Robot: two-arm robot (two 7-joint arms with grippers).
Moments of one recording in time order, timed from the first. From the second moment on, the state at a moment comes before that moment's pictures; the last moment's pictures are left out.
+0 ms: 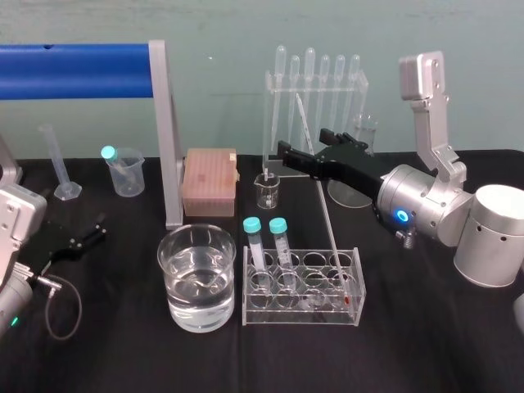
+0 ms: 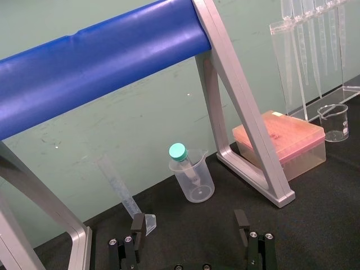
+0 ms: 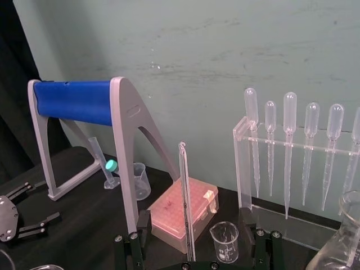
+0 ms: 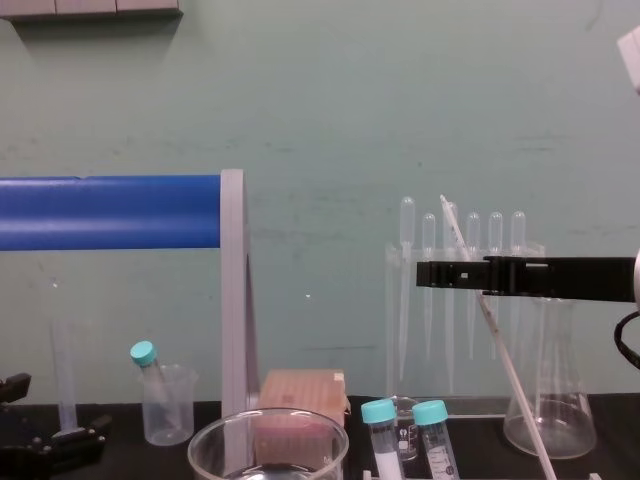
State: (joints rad) left arm -0.20 0.60 0.45 -1.41 -0.25 -0.12 0.03; right arm 0.39 0.39 -0.37 -1.53 0.59 0.35 0.24
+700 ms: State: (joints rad) left arm -0.20 0.60 0.45 -1.41 -0.25 -0.12 0.03; right arm 0.39 0.39 -0.36 -1.53 0.59 0.35 0.24
